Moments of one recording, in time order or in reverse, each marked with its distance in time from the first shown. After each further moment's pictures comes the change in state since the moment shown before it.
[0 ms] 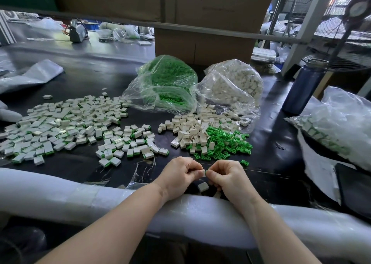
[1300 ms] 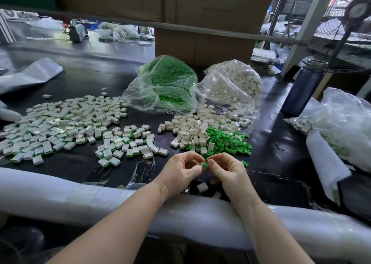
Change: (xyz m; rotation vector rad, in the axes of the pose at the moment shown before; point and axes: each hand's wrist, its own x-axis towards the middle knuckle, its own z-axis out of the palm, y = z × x) left_hand -0.001 0.010 0.000 -0.261 0.031 -0.080; right_hand 0.002 0.005 0.003 0.297 0.055 -0.087
